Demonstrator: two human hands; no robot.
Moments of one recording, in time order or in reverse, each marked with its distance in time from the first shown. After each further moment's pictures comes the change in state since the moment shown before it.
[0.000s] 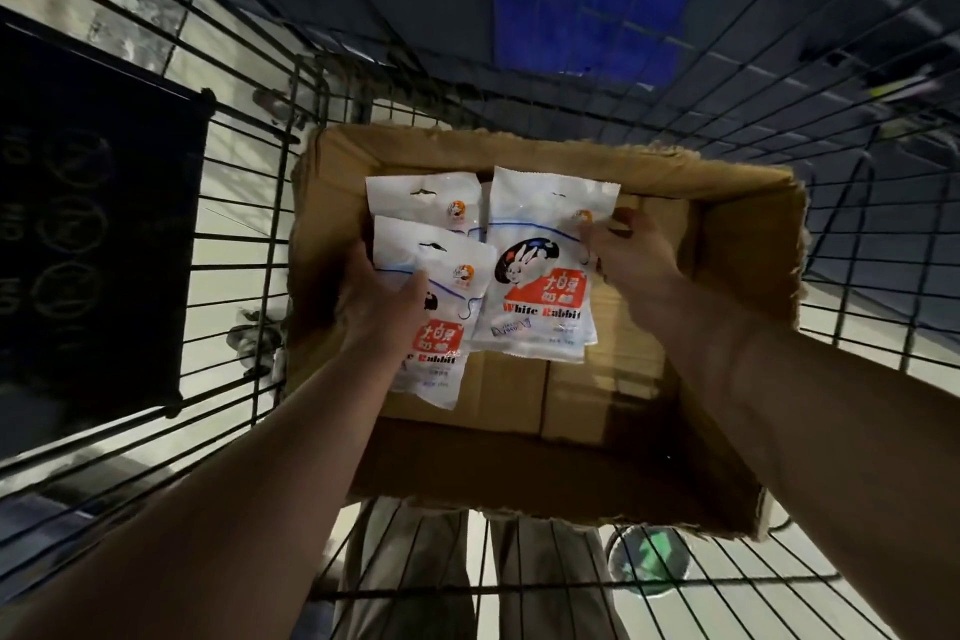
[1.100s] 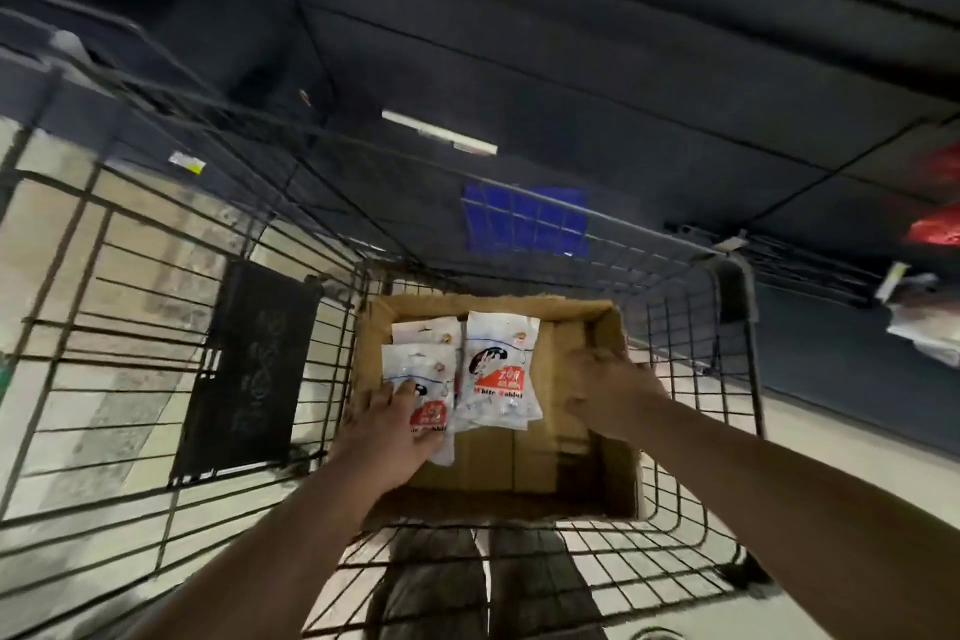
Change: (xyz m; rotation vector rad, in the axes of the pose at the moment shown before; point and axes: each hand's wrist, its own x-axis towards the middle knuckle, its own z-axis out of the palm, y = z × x) left_hand -0.144 0.035 -0.128 0.757 -0.270 0.470; right_hand -0.188 -0.073 -0.107 -1.329 -0.189 -0.359
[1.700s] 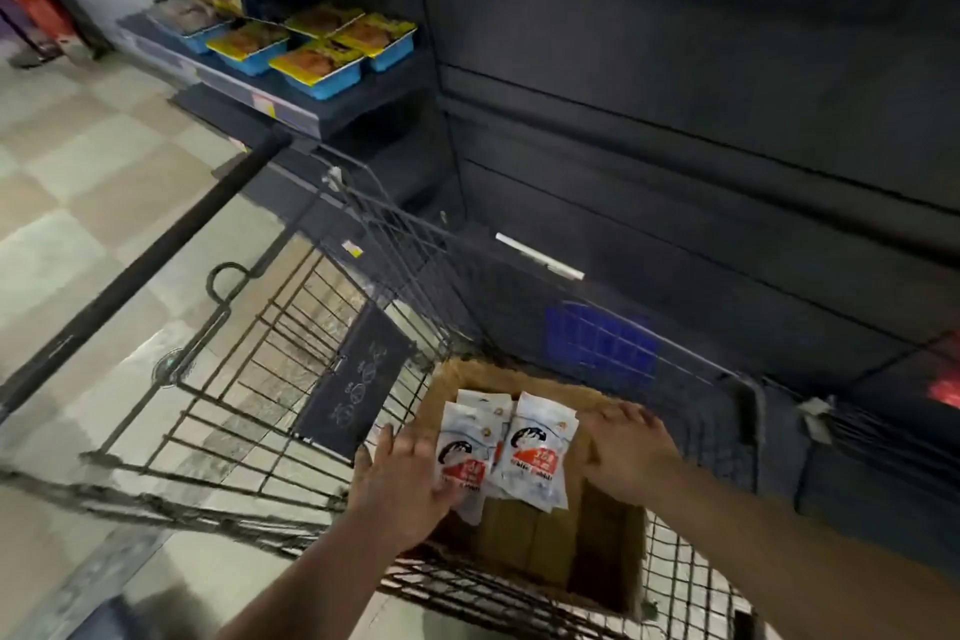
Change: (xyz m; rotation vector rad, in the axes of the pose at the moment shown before) left_hand -0.150 0.051 -0.018 0.119 0.272 -0.192; right_hand -0.072 0.014 -0.034 -0.168 0.214 -0.322
